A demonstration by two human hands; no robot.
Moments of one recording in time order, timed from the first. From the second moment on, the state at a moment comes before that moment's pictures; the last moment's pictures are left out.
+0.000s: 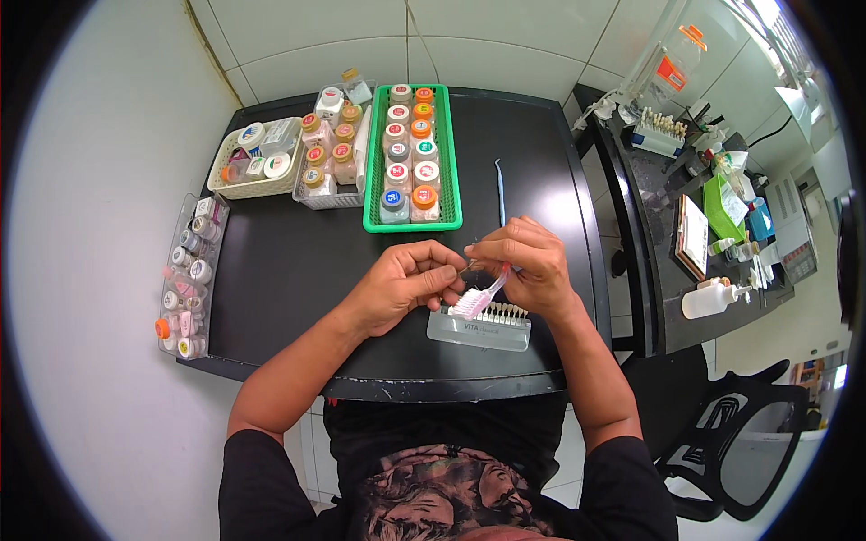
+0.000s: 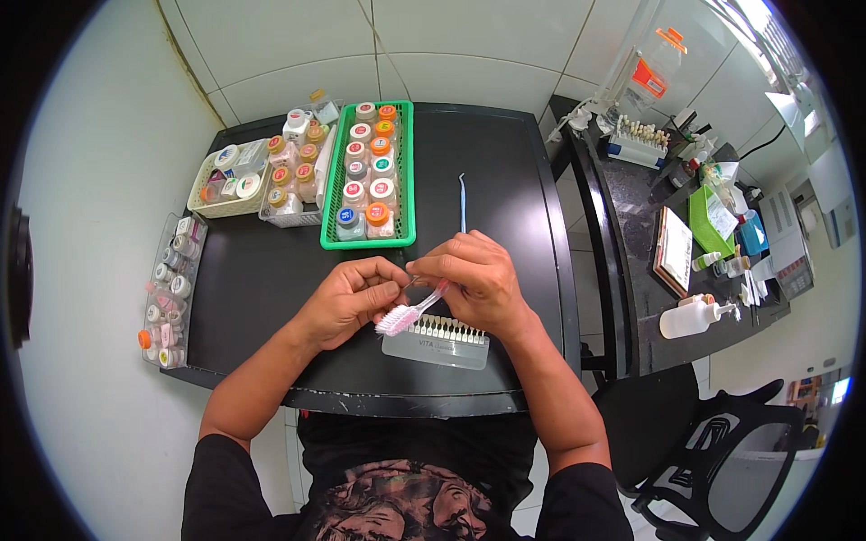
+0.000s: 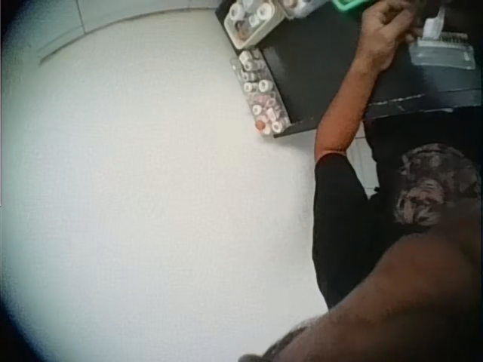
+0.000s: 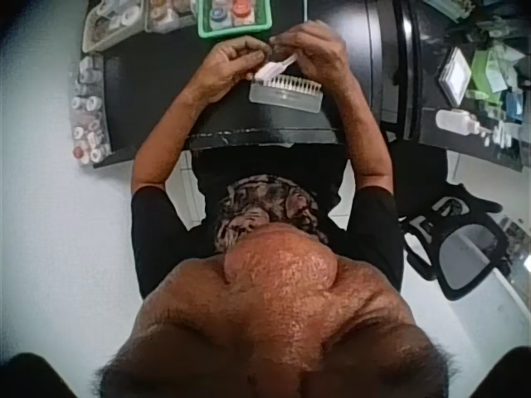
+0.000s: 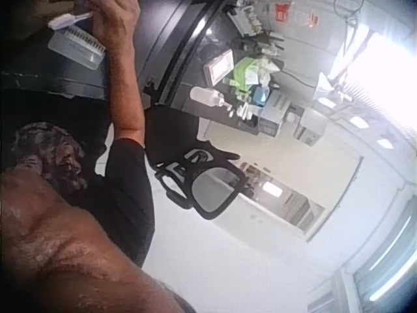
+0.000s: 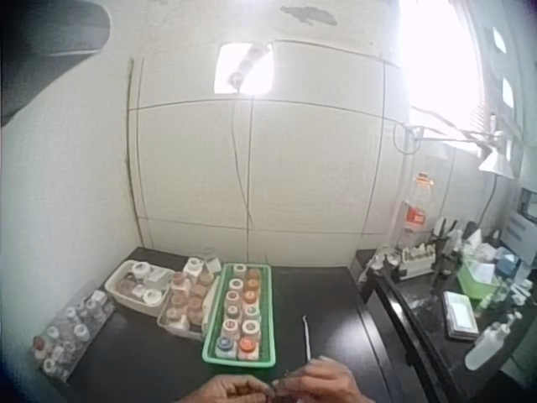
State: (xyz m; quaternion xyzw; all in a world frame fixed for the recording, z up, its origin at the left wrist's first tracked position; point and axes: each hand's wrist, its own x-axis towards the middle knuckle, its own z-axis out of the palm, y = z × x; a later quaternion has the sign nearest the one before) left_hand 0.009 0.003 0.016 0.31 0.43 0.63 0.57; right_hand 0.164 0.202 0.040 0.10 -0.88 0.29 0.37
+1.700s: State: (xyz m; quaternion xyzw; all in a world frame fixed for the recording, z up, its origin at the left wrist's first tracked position) left_hand 0.022 0.007 0.023 0.45 0.66 0.58 0.16; right_hand 0.169 0.211 0.045 -0.21 -0.91 0.08 0.36
